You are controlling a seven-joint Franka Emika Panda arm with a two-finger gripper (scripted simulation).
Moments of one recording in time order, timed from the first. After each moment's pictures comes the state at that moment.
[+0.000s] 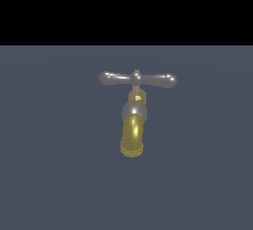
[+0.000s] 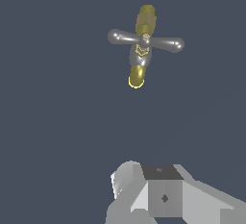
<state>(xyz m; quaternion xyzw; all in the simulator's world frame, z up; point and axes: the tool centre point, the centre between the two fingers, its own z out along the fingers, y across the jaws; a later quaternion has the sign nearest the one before) -0.260 0.004 0.497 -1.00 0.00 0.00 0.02</state>
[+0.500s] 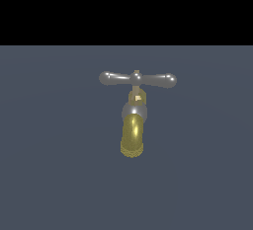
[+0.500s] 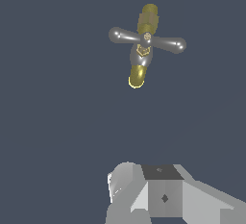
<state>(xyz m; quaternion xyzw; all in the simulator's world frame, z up) -0.259 -0.001 0.490 -1.00 -0.02 0.00 0.02</state>
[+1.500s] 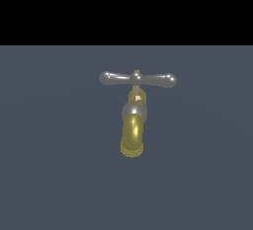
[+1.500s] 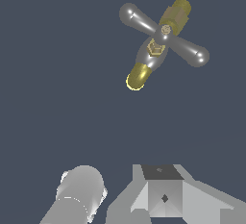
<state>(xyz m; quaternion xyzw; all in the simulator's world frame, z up) -0.238 -0.050 0.407 -0.98 -0.21 0.00 0.01</state>
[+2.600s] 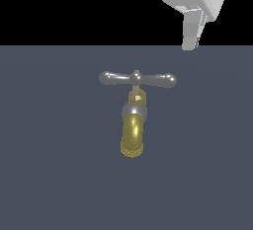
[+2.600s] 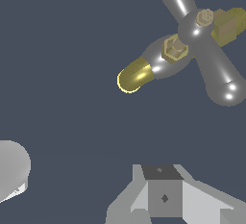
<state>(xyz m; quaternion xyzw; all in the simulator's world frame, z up) -0.179 -0.101 0.295 -0.89 -0.45 0.00 0.00</state>
